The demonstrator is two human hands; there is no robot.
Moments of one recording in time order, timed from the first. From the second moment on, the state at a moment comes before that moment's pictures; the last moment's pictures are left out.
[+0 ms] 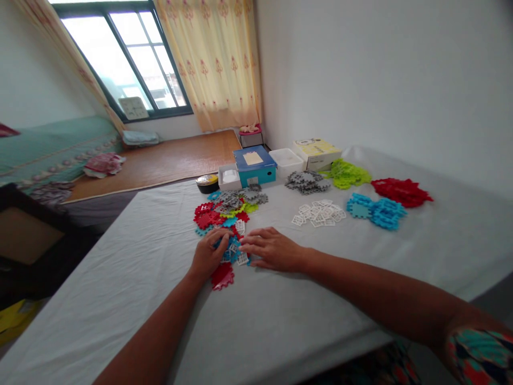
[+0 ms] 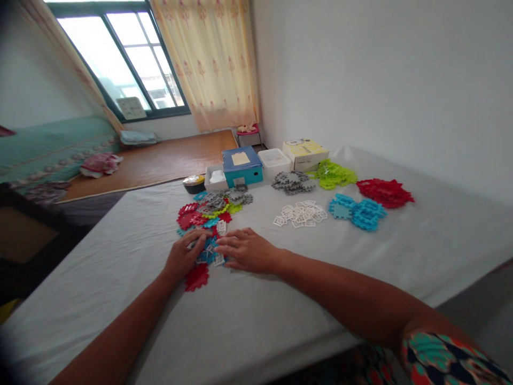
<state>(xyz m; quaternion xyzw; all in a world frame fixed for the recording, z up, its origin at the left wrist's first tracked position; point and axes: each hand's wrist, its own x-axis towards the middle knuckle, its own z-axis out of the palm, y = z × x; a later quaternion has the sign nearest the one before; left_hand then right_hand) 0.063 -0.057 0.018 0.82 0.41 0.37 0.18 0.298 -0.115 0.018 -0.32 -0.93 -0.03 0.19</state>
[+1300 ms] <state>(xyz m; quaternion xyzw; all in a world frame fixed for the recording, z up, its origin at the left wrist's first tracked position) 0.063 -0.058 0.018 0.82 0.41 0.36 0.18 0.327 -0.106 0.034 -0.48 -0.83 -0.13 0.24</state>
